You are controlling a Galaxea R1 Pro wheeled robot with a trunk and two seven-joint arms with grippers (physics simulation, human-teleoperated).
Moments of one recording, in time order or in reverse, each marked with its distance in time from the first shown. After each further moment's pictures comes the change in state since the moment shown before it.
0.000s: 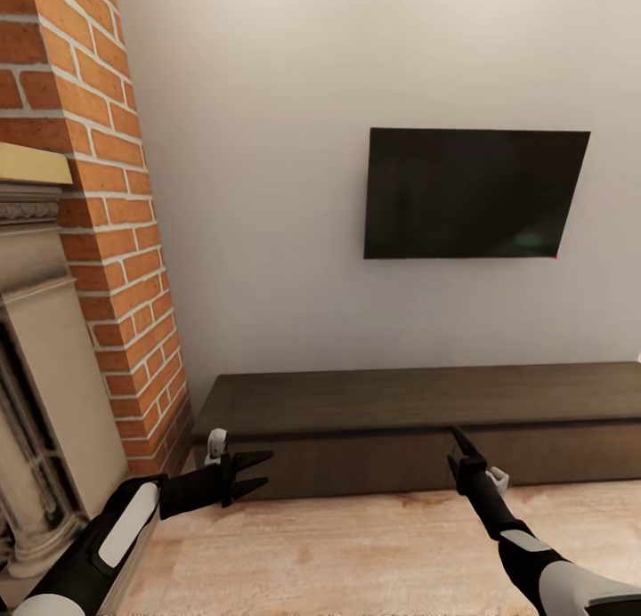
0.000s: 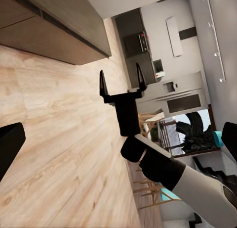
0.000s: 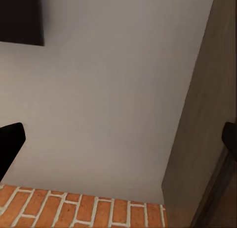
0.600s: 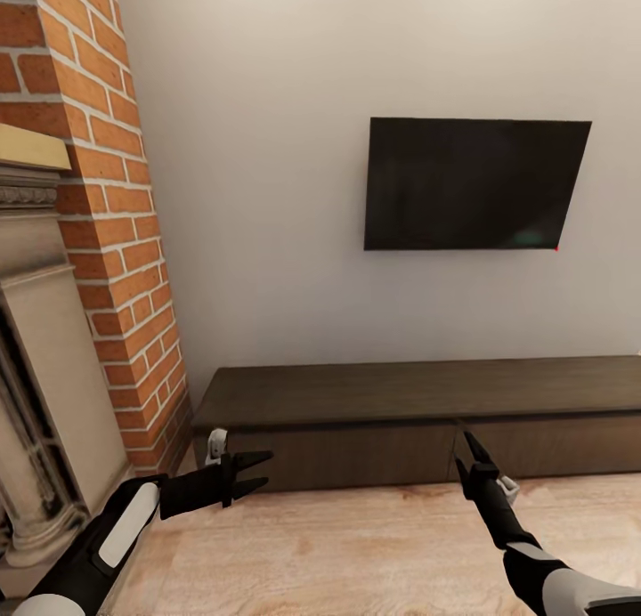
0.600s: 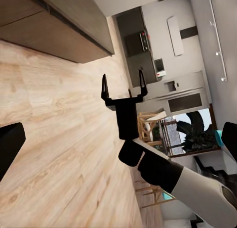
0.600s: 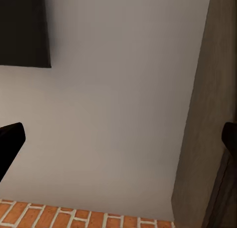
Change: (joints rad) left arm 0.000 -0.001 -0.001 0.000 0.000 0.000 0.000; right arm 0.004 -0.002 -0.001 0.055 -0.091 0.009 0.088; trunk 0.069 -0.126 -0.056
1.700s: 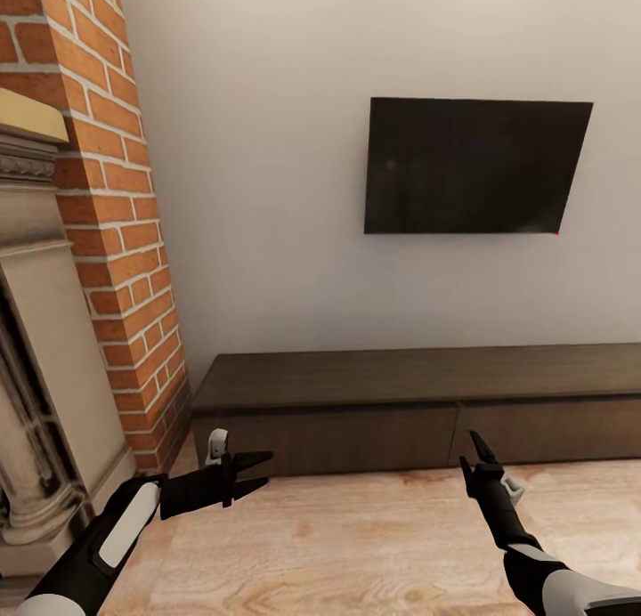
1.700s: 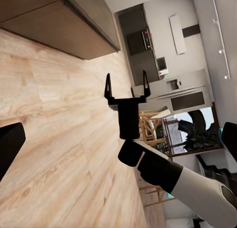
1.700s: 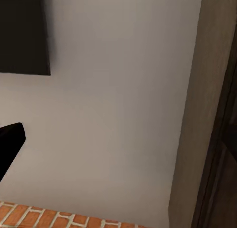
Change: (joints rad) left arm 0.000 0.000 -0.002 0.000 0.000 0.000 0.000; right arm 0.002 0.001 0.000 0.004 -0.041 -0.015 0.047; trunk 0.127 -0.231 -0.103
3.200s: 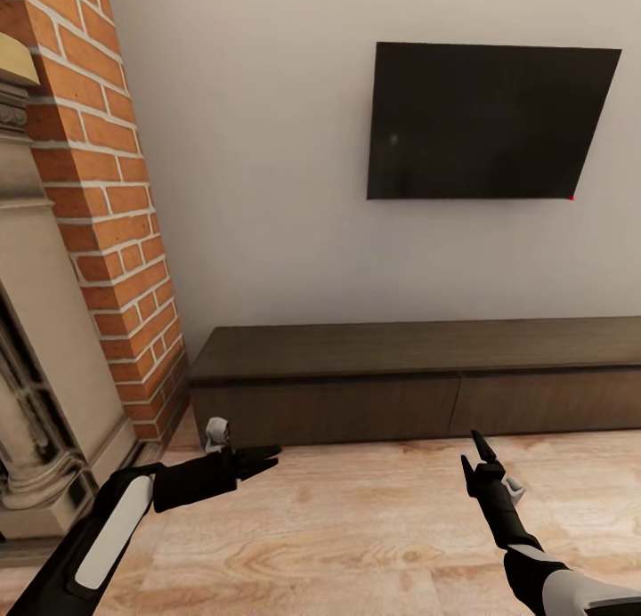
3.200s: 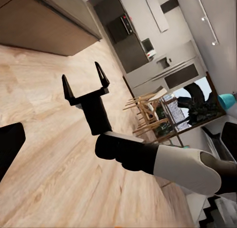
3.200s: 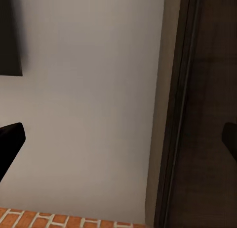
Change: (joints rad) left arm 0.108 0.004 -0.005 -0.404 0.001 0.002 0.001; right arm 0.000 0.000 0.000 0.002 -0.007 -0.002 0.015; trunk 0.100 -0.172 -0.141
